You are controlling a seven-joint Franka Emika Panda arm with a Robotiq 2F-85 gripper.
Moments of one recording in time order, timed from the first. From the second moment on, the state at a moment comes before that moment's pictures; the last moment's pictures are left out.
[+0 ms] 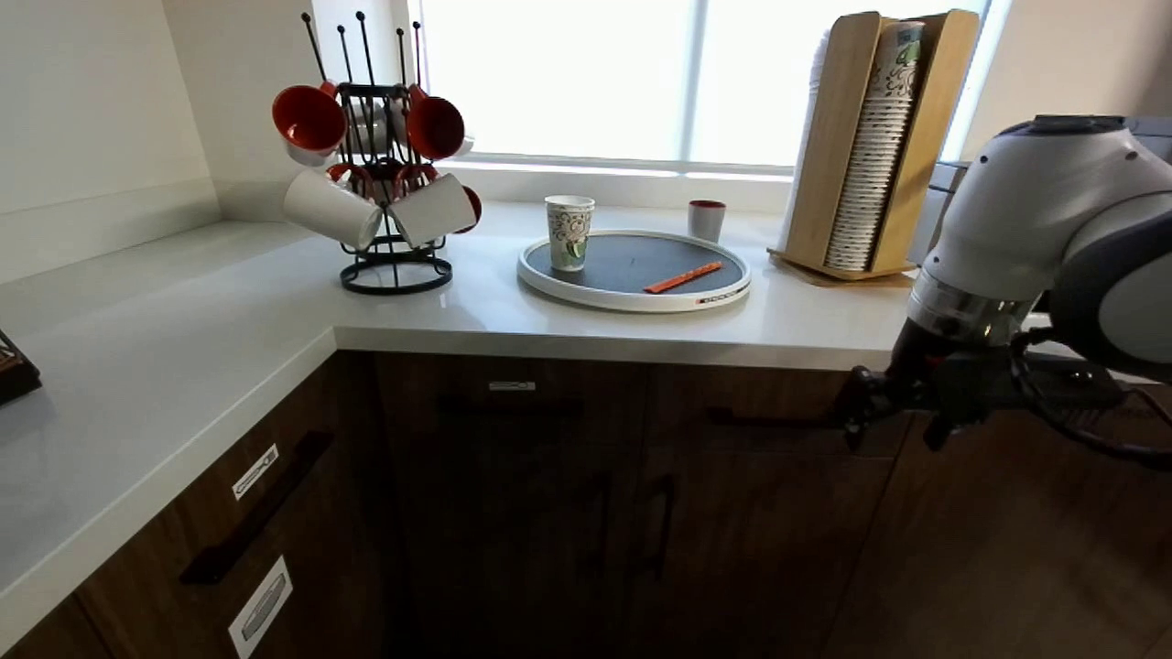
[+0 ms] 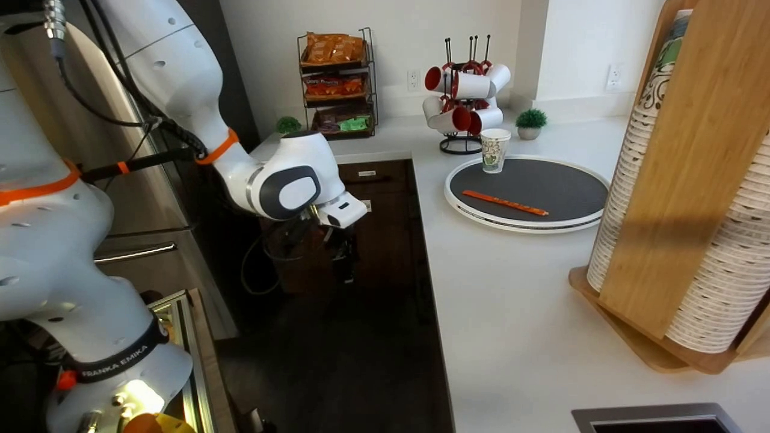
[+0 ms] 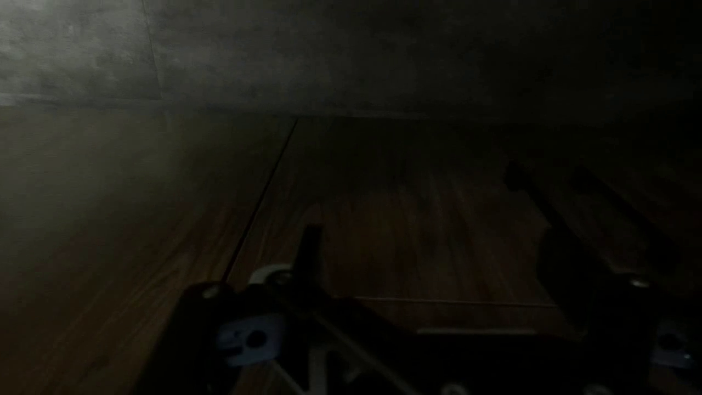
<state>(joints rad) -0.25 0.04 0.11 -2.72 -0.40 2.89 0.81</state>
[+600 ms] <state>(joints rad) -0.13 -0.20 0.03 -2.40 -0.01 2.24 0.48</state>
